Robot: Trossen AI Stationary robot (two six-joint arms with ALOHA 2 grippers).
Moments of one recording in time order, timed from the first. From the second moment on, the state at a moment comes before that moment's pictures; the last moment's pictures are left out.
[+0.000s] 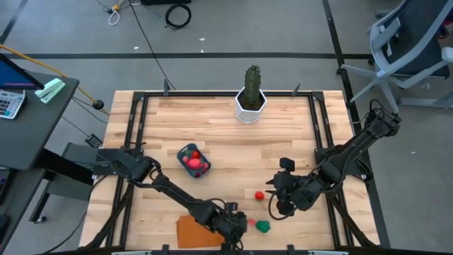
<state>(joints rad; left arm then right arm) -0.56 2.32 1.76 -0.35 -0.15 -0.49 0.69 1.34 1.09 -0.66 0.53 0.65</state>
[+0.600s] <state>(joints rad) -0.56 2.35 1.76 -0.31 -0.14 -0.51 0.69 1.34 1.09 -0.66 0.53 0.65</state>
